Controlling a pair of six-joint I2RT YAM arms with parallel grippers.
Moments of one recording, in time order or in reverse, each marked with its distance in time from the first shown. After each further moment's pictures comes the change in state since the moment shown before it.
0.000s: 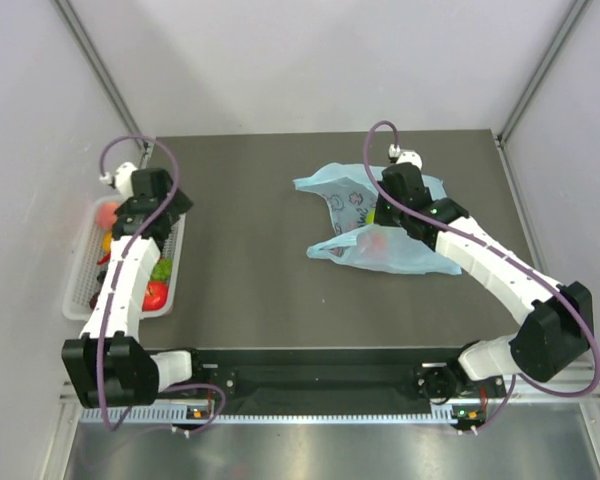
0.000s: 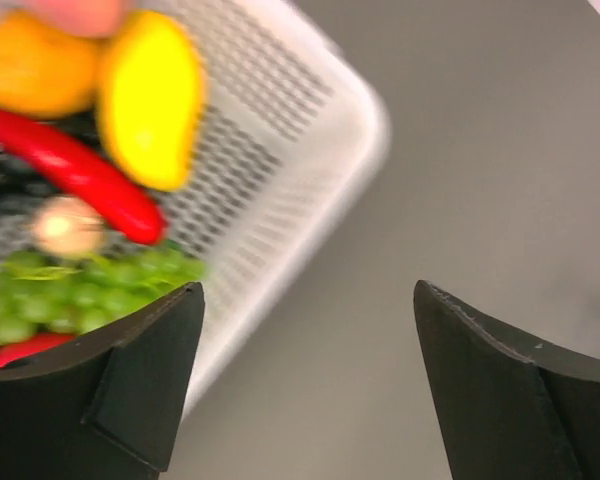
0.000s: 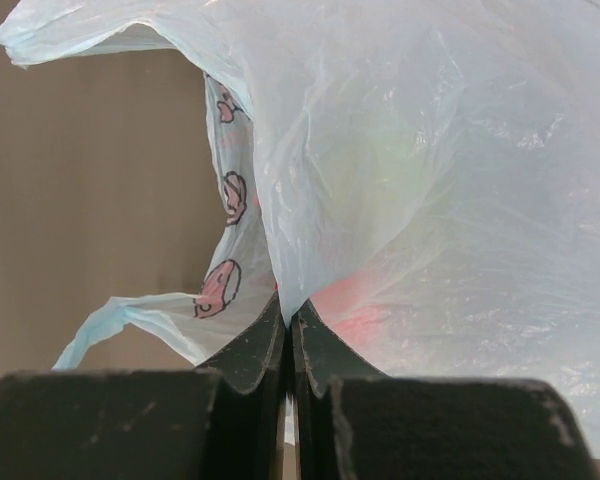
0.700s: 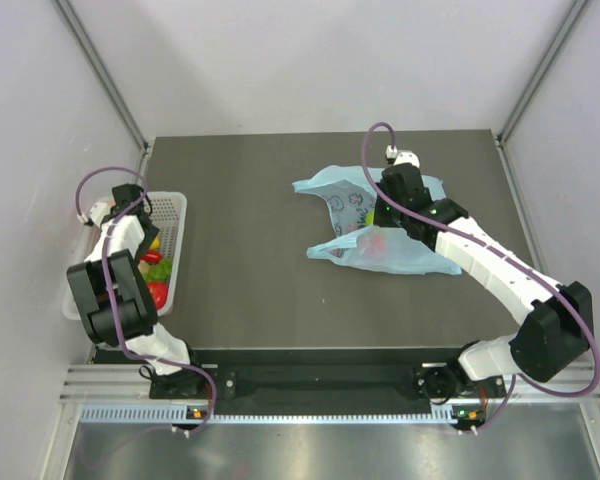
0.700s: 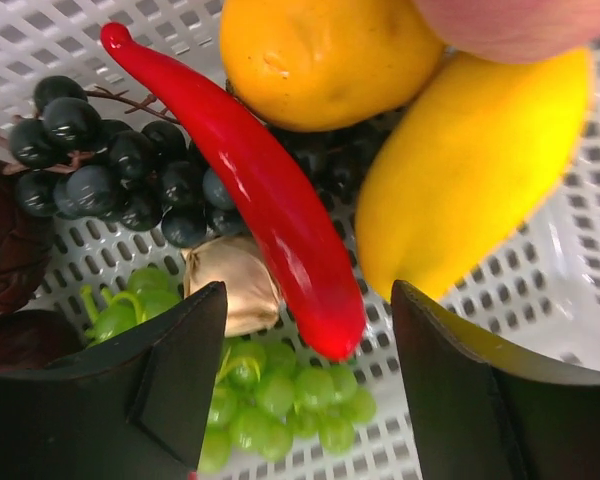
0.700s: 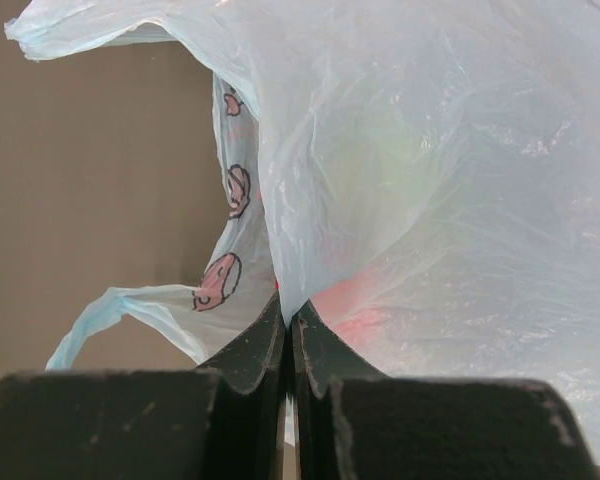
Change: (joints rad) left arm 0.341 0.376 -0.027 0.033 -0.094 -0.144; right arm 0.000 0.000 -0.006 0.005 -0.029 -0.031
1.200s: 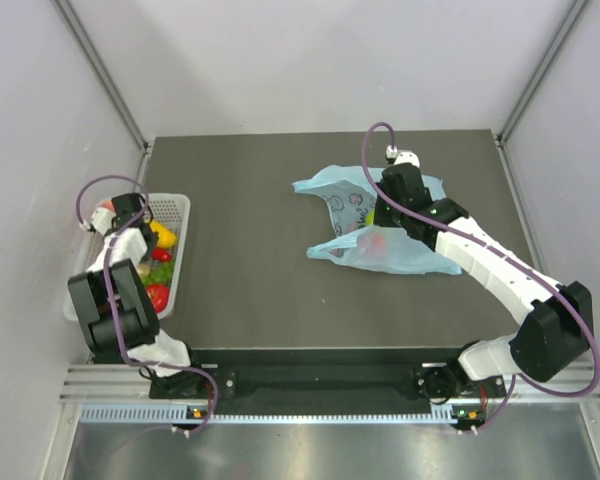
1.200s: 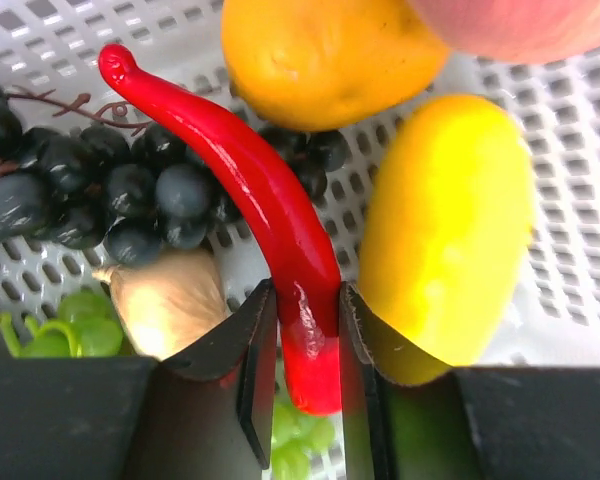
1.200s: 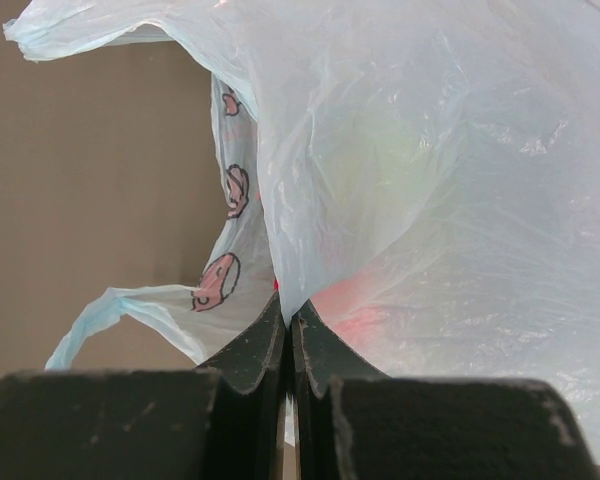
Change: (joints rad) left arm 0.019 -0.012 -0.108 0.188 0.098 -0.024; right arm -0.001 0.000 0.000 0.000 0.000 -0.002
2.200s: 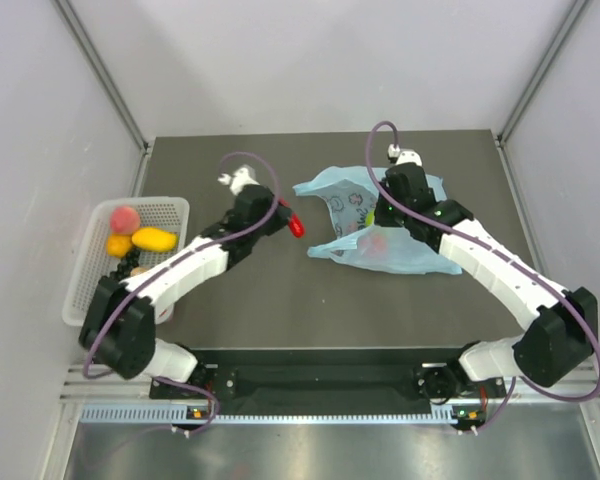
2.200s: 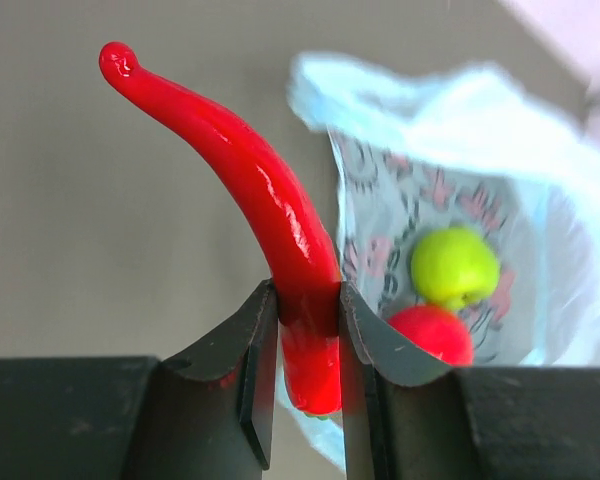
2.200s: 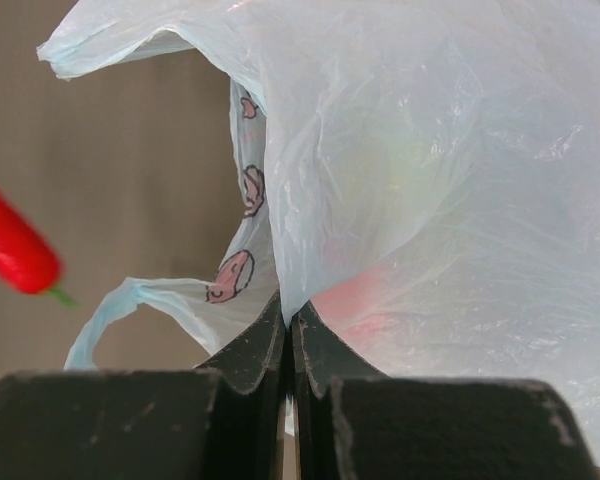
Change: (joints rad) left arm -0.880 -0.206 -0.023 0.280 0.153 -0.098; right arm -0.001 -0.025 0.000 -0.002 -0.023 0.000
